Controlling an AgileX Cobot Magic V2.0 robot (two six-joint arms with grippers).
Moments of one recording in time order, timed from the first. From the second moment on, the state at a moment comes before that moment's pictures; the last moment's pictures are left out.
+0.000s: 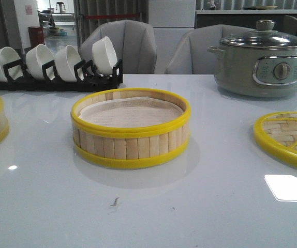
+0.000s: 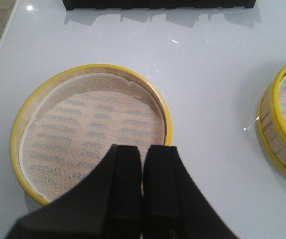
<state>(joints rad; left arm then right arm) -0.05 1.14 -1.02 0.02 0.65 0.01 -0.04 -0.01 0.03 -0.05 0.08 0.11</state>
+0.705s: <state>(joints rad) -0.05 1.14 -1.02 0.03 0.62 0.01 -0.04 -0.01 0.03 -0.05 0.08 0.11</state>
